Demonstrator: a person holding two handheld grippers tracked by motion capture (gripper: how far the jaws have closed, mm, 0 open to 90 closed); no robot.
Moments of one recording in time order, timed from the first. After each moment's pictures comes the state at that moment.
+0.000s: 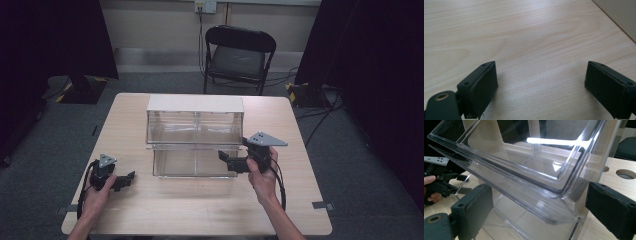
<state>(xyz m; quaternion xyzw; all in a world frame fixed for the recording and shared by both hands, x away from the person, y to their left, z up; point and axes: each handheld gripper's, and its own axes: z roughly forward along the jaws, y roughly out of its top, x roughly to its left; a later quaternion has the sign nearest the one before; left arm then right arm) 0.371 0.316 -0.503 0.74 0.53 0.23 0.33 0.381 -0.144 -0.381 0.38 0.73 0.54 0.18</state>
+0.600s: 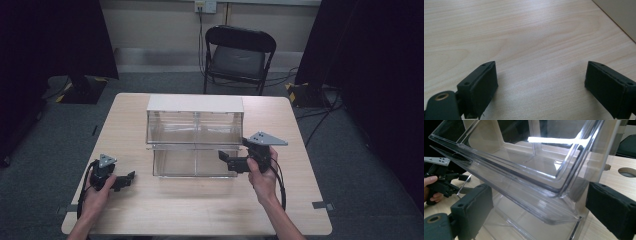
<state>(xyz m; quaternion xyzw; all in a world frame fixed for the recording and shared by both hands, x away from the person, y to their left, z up) 0.371 0.316 -0.503 0.74 0.53 0.23 0.33 0.382 -0.145 -0.382 0.38 0.73 0.54 0.17</state>
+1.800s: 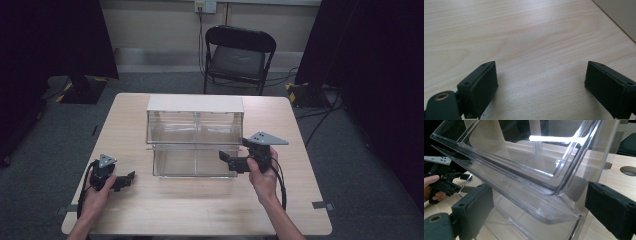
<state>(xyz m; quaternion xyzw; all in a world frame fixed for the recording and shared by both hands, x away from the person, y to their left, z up) 0.371 0.316 -0.503 0.74 0.53 0.23 0.33 0.382 -0.147 -0.381 0.38 0.73 0.54 0.16</state>
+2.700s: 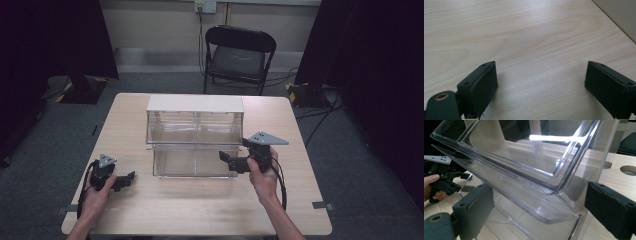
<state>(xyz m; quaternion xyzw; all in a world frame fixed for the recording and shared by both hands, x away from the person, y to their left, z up) 0.371 0.316 -0.503 0.74 0.53 0.23 0.33 0.382 -0.147 -0.381 0.38 0.74 0.54 0.16</state>
